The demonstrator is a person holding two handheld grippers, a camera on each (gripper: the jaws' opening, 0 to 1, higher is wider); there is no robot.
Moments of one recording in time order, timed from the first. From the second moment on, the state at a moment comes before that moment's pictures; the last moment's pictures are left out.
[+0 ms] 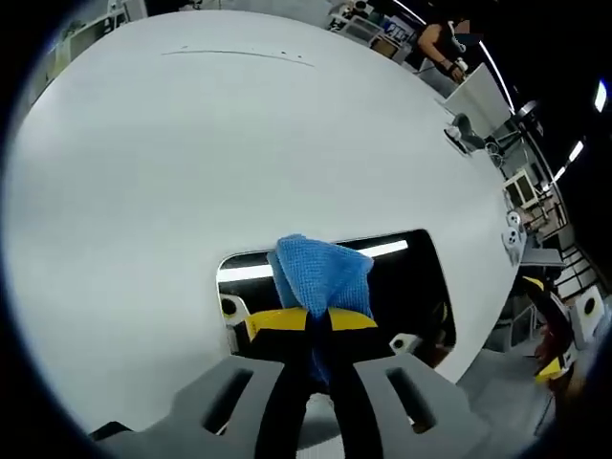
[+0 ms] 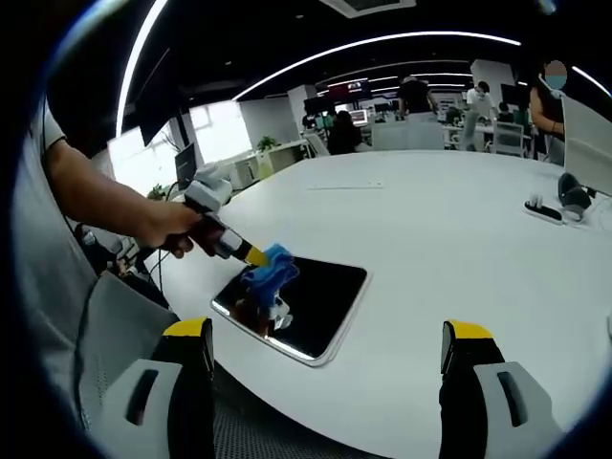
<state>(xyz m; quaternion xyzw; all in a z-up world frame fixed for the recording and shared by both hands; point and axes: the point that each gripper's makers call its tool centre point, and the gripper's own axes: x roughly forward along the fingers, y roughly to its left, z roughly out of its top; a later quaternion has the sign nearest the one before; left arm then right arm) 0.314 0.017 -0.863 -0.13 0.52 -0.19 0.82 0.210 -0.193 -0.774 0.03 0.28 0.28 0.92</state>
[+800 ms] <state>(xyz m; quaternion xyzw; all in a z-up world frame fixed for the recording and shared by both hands) 0.278 0.016 -0.863 -0.14 0.53 -0.21 0.81 0.212 -0.192 -0.770 0.03 0.27 0.27 0.92</state>
